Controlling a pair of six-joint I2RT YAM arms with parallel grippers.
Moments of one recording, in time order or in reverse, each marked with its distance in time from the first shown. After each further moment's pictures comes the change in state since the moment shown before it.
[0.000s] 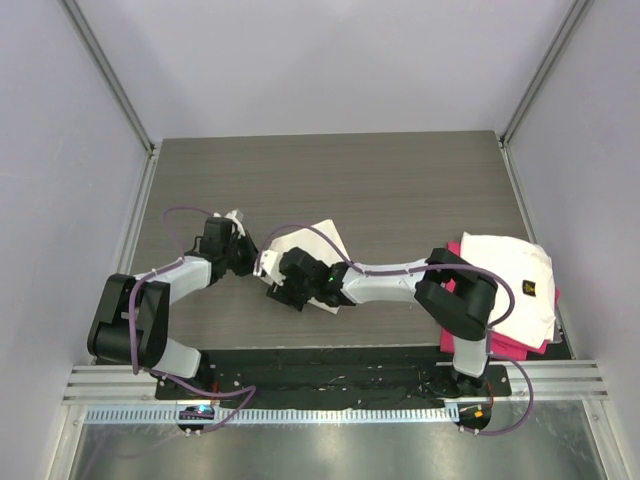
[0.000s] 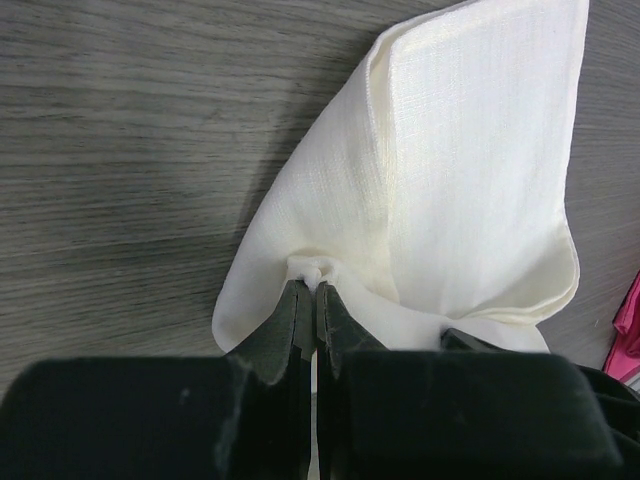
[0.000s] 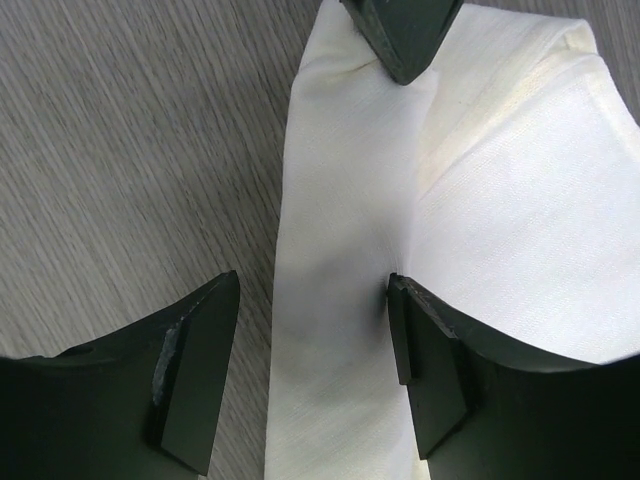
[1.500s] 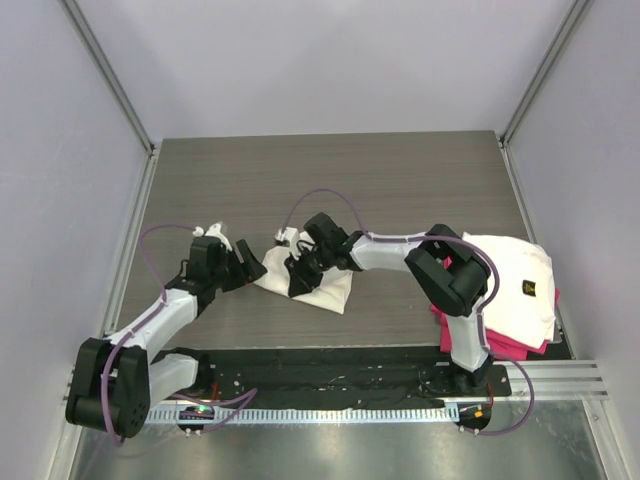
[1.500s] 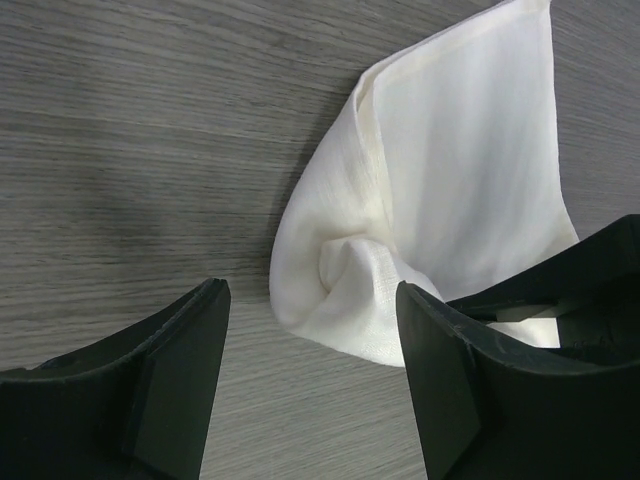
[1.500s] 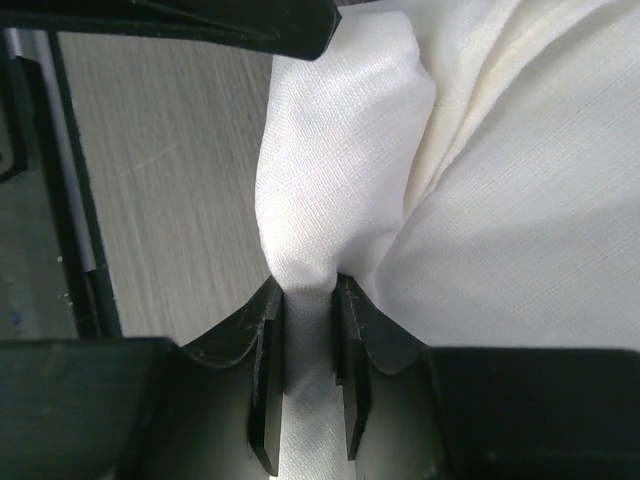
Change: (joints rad) left arm -0.001 -0.360 -0.179 -0.074 -0.131 -0.015; right arm -0.255 0.122 0.072 -0.047 -0.712 0.151
